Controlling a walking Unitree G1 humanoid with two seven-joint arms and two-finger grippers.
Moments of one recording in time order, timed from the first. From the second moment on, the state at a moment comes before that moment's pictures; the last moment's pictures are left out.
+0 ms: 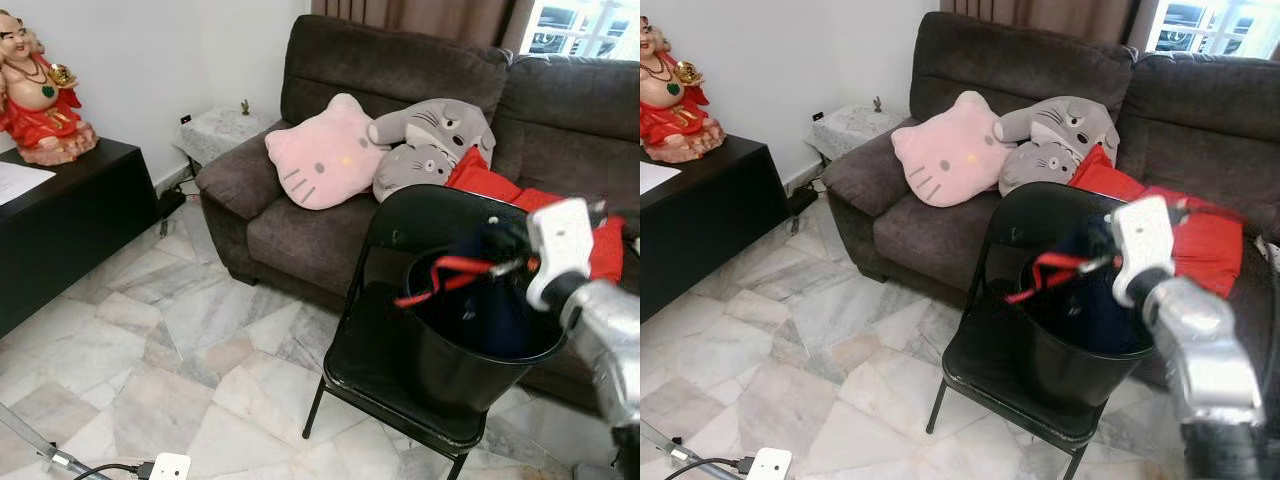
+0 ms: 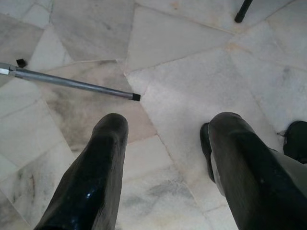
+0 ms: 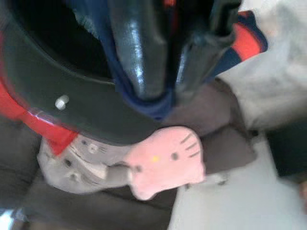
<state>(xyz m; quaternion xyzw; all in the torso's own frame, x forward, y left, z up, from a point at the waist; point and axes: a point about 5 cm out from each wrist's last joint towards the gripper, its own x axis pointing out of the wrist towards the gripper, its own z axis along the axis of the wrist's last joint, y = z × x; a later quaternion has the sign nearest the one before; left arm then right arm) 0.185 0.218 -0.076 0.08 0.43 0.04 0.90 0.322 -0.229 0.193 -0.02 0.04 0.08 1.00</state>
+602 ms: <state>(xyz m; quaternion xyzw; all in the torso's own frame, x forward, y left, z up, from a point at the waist) 0.184 0.218 -0.077 0.08 0.43 0.04 0.90 0.273 -0.248 0.110 0.29 0.16 -0.21 0.92</state>
